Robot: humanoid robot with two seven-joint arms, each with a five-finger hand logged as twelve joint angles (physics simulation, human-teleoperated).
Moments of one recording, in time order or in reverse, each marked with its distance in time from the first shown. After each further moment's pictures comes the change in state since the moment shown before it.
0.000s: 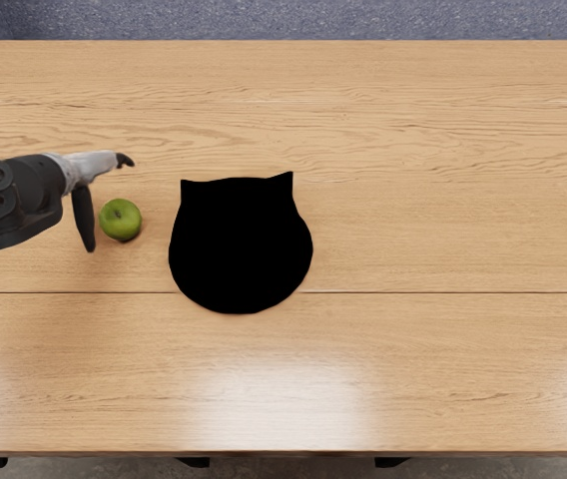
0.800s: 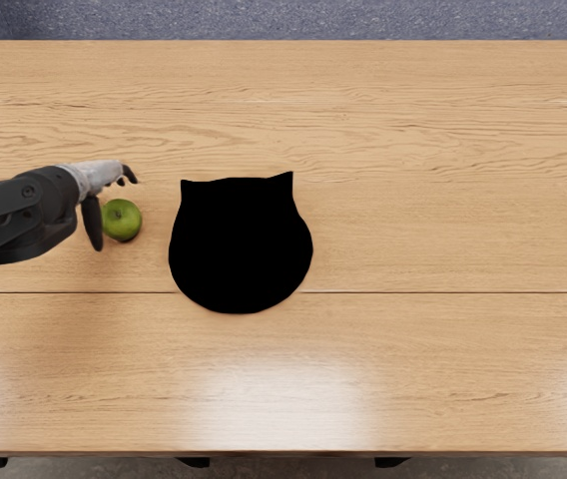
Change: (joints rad) left arm 0.021 -0.077 0.042 0.087 0.047 0.035 0.000; right arm 0.000 0.000 0.000 0.000 0.000 0.000 0.000
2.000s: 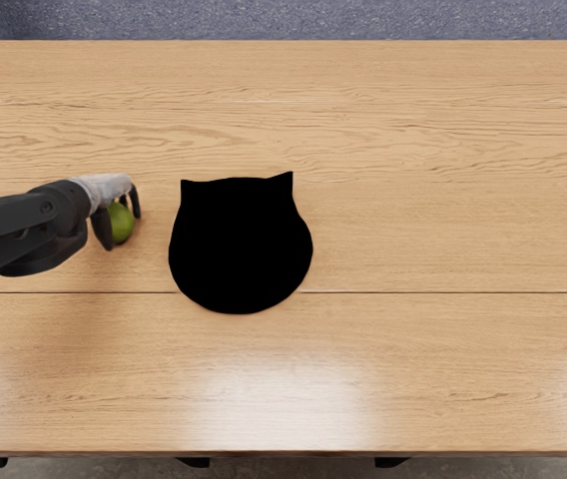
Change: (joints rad) left arm 0.026 -0.043 0.020 0.029 0.030 0.003 0.000; right arm -0.001 0.000 0.000 0.000 0.000 0.000 0.000
